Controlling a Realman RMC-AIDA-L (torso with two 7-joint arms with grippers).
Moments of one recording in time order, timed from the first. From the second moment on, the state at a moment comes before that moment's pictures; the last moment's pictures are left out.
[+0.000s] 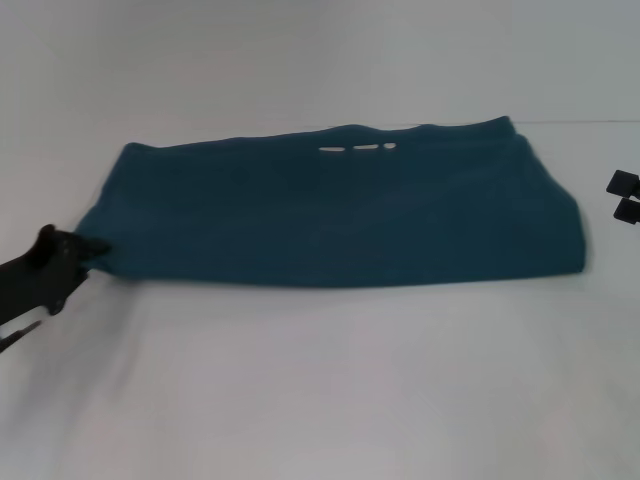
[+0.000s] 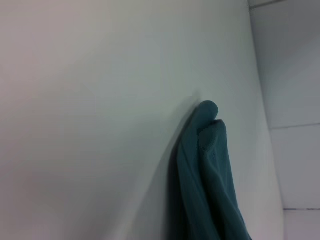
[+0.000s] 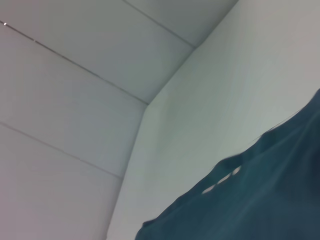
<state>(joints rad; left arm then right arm) -0.47 -2.07 0.46 0.49 1.93 1.04 -2.54 0.45 1.90 -0.49 -0.54 -1.87 -1.49 2.19</state>
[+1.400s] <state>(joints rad) -0.53 -2.02 0.38 0.63 1.91 1.38 -2.41 0.46 1.90 -0.50 -0.52 -1.88 -1.47 2.19</state>
